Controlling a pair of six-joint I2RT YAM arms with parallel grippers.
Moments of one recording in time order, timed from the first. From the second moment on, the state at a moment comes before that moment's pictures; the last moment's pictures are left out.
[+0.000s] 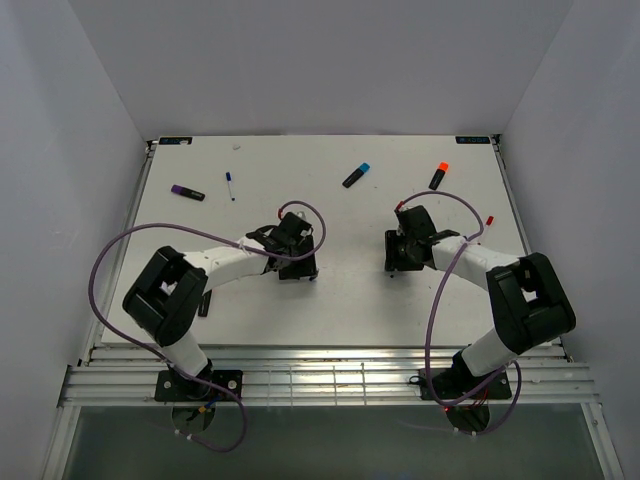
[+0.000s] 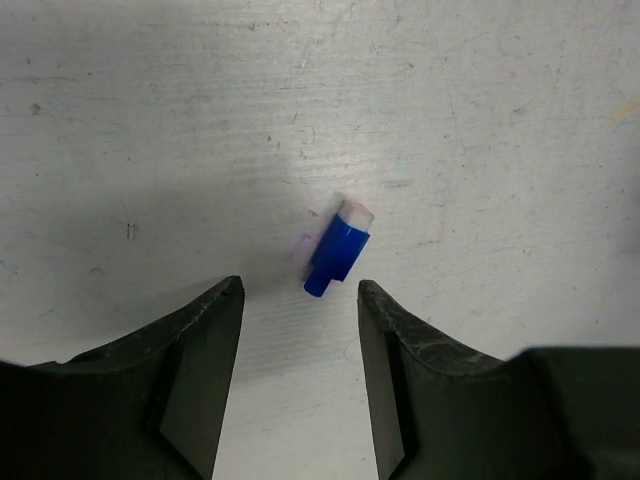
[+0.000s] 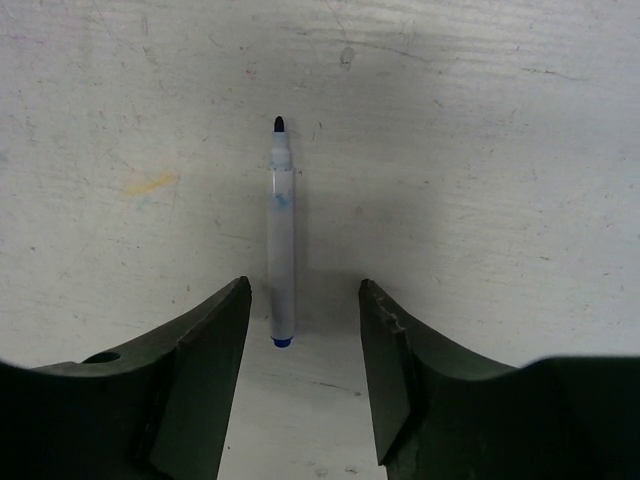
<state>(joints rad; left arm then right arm) -0.68 1.68 0.96 -0.32 -0.04 -0.70 0.42 1.54 0.80 -0.28 0.00 0.31</state>
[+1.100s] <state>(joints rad) -0.68 1.06 0.69 -0.02 0.19 -0.63 -0.07 1.58 1.07 -0.55 0.19 0.20</state>
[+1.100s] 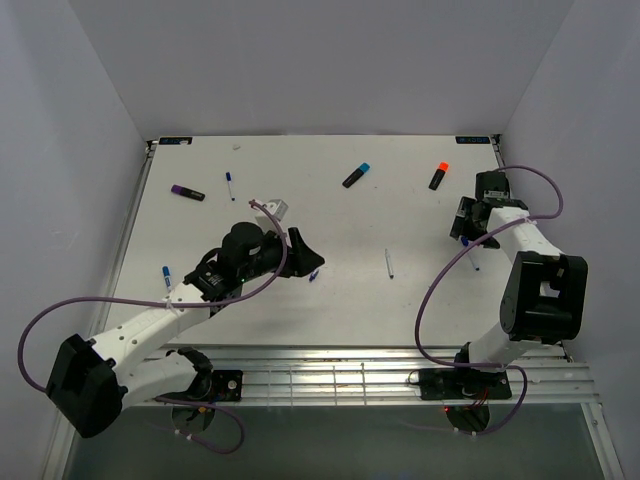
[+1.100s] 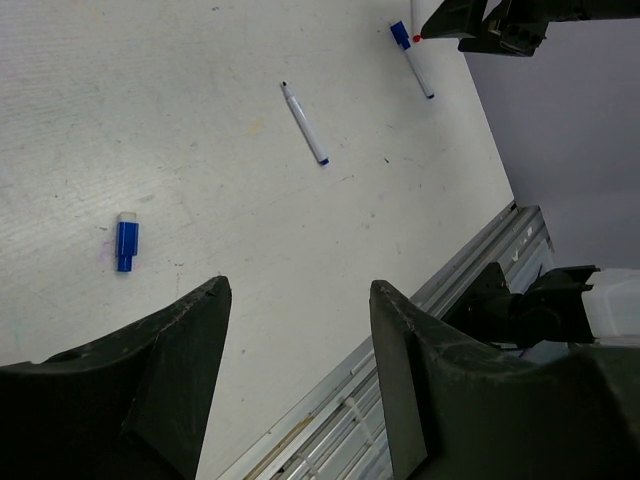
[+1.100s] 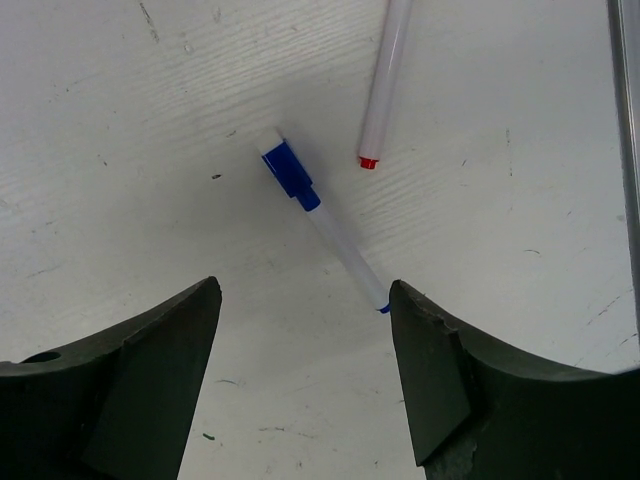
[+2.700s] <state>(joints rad) -0.68 0.96 0.66 -0.04 0.12 -0.72 0.13 1.72 1.01 -0.36 0.09 0.13</state>
